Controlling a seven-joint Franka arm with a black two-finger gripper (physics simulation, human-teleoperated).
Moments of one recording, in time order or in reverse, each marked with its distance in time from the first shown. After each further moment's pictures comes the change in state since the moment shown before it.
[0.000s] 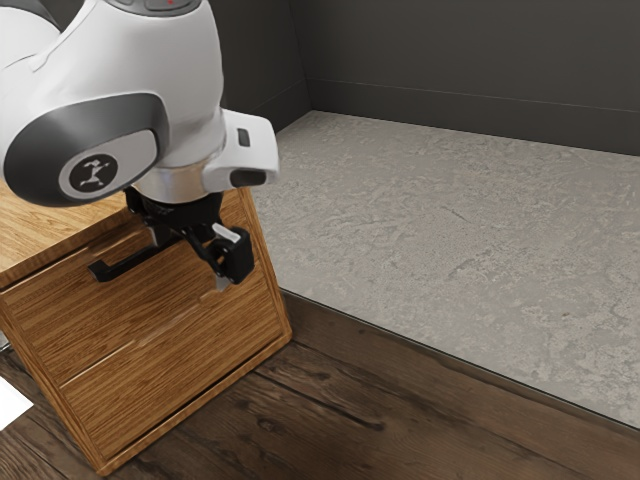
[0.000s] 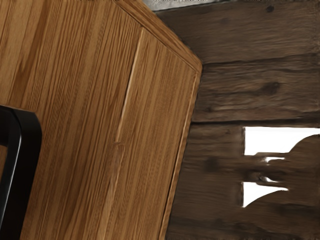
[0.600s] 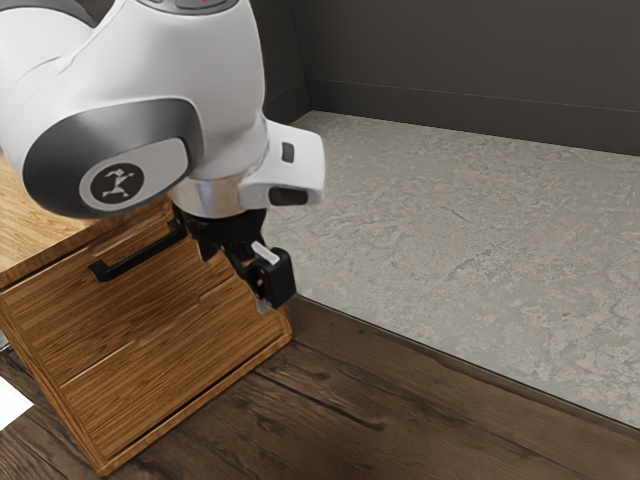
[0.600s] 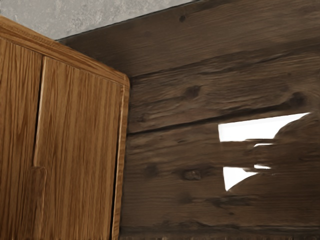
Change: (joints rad) arm -0.106 0.034 0.005 0.035 -0.054 -0.004 0.053
